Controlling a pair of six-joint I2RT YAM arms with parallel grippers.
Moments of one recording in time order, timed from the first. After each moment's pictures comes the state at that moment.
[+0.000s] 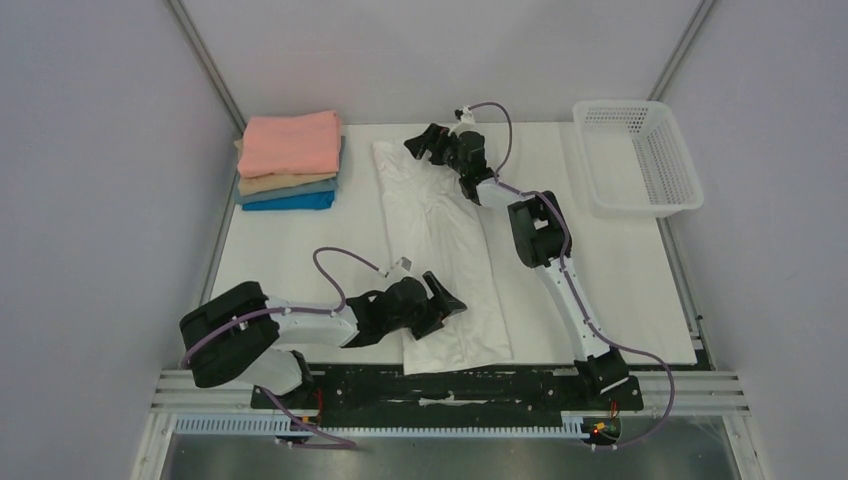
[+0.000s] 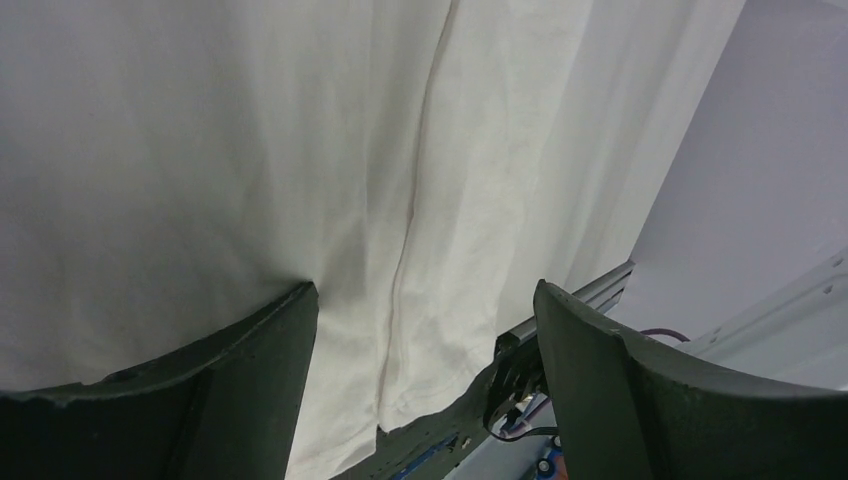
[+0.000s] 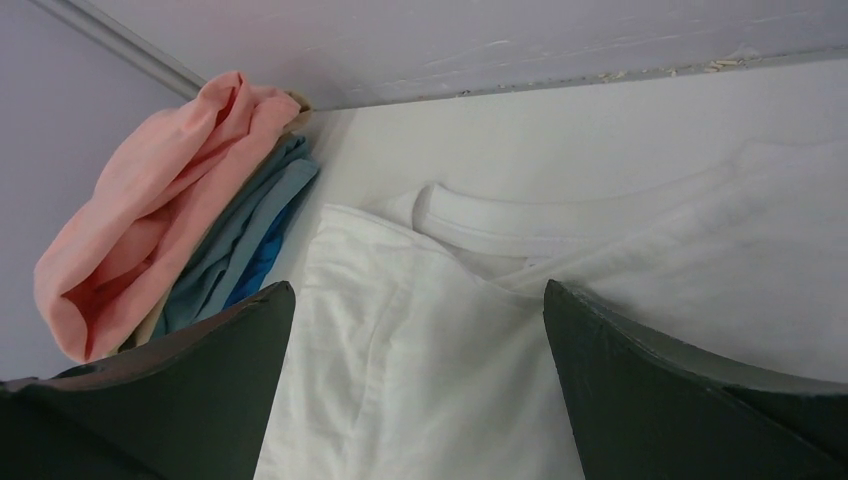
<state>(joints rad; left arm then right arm) -1.06 1.44 0.47 0.28 -0.13 -1.48 0.41 2.79 2.17 0.55 -0.24 0.64</state>
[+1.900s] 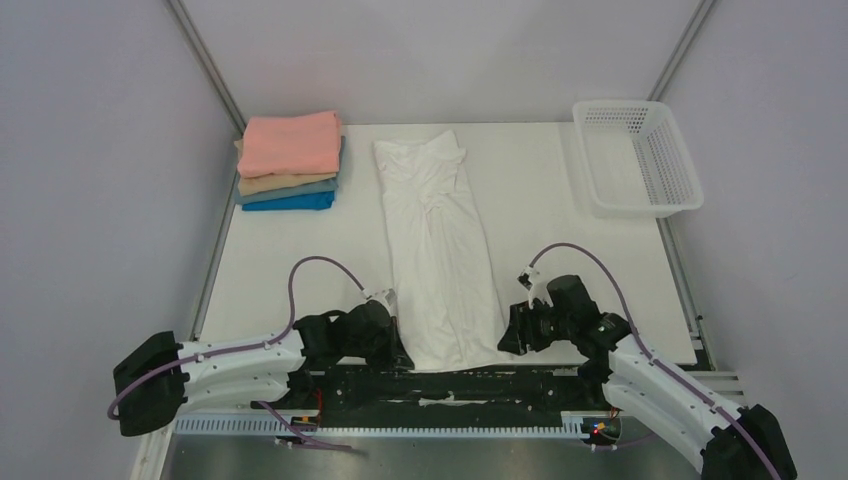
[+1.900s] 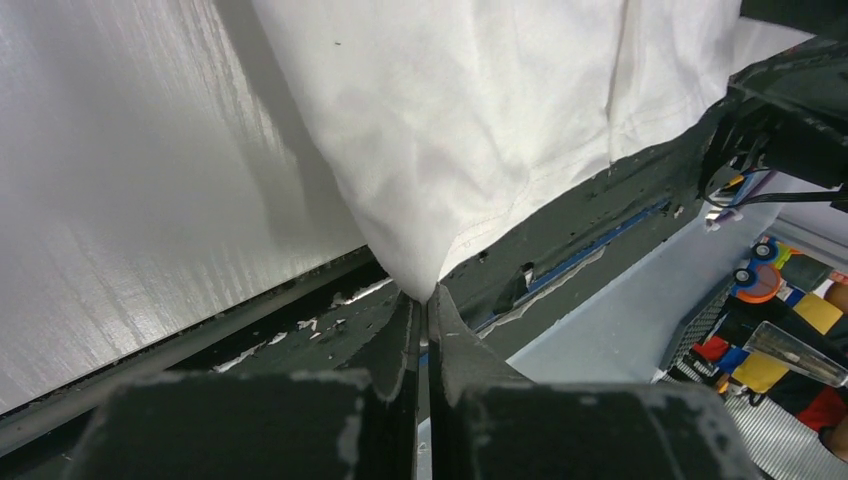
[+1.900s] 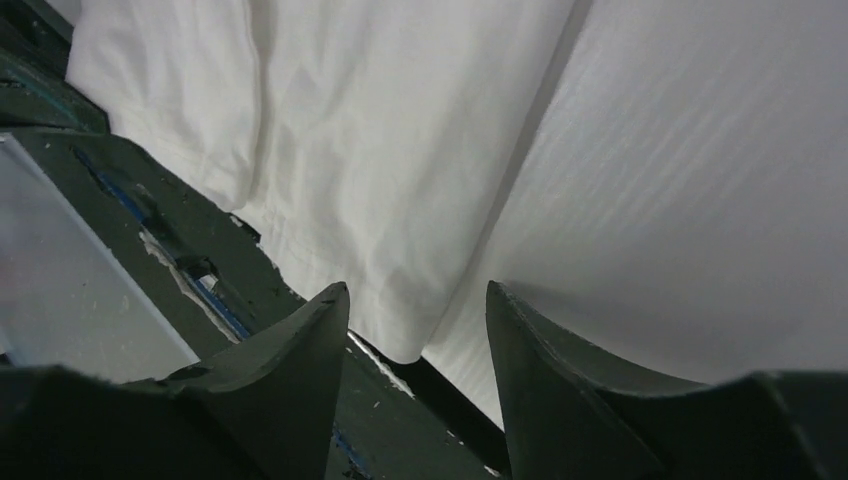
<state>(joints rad) -1.10 0.94 0.30 -0.26 0.11 -1.18 0.53 0.70 0.23 -0.43 -0.43 0.34</state>
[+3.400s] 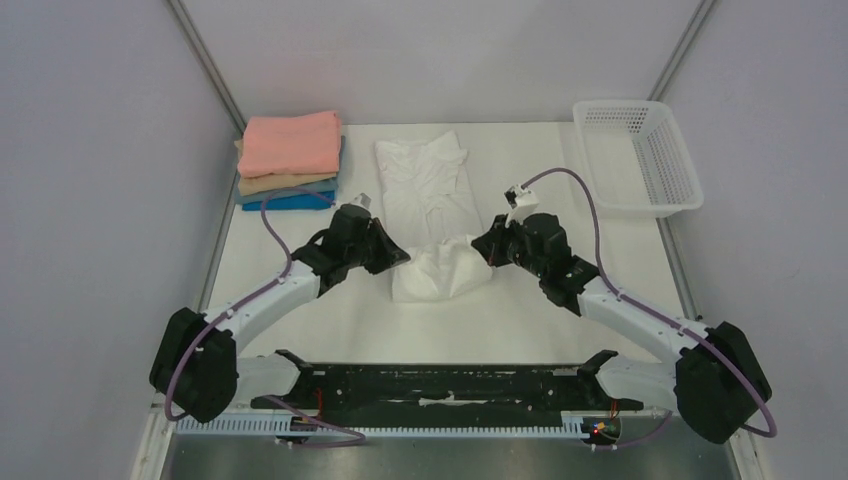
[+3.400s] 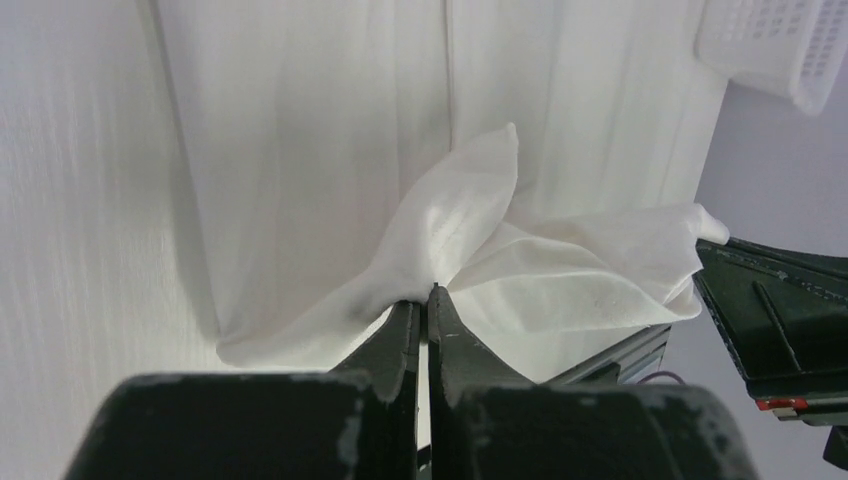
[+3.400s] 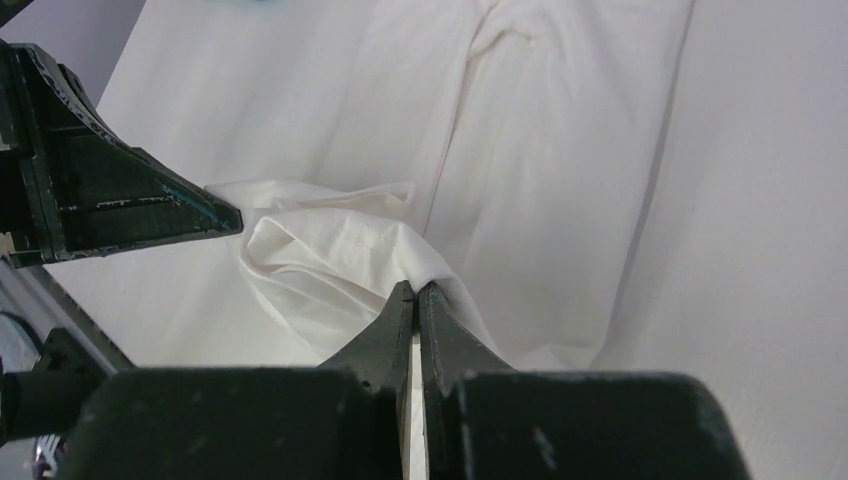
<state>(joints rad) -0.56 1.20 0.69 -0.21 0.13 -0.95 0.60 1.10 0.57 0.13 -0.09 0.45</state>
